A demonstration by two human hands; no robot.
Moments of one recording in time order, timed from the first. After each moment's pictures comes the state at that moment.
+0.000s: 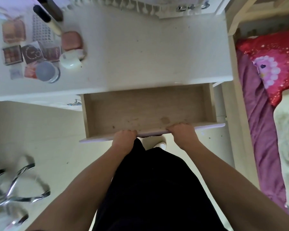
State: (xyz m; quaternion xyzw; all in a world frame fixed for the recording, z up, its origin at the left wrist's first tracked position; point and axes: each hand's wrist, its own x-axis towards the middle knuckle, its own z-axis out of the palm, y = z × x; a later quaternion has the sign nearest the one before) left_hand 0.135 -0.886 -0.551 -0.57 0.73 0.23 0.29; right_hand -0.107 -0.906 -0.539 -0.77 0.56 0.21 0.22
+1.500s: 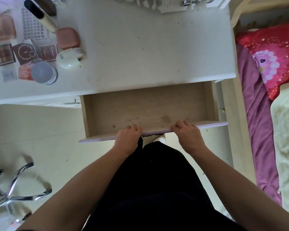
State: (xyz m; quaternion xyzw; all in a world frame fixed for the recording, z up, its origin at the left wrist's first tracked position) left_hand 0.142 -0.898 -0.520 -0.53 0.78 0.21 0.25; right_hand -0.106 -0.888 -0.536 -0.81 0.57 0.10 0.12
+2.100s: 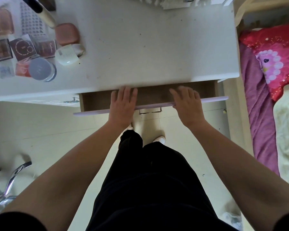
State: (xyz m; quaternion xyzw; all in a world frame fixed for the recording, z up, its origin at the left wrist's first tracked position) left_hand 0.165 -0.976 -0.550 -0.57 0.82 0.03 0.07; right_hand -0.100 -0.980 -0.546 -0.80 0.59 0.07 0.02
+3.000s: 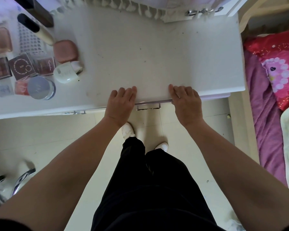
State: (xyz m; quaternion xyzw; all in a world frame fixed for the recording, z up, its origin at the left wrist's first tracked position) left_hand 0.174 -1.051 -0.543 -0.50 0.85 -0.11 0.07; right_hand -0.085 -1.040 -0.553 -0.80 0.59 0.00 -0.06
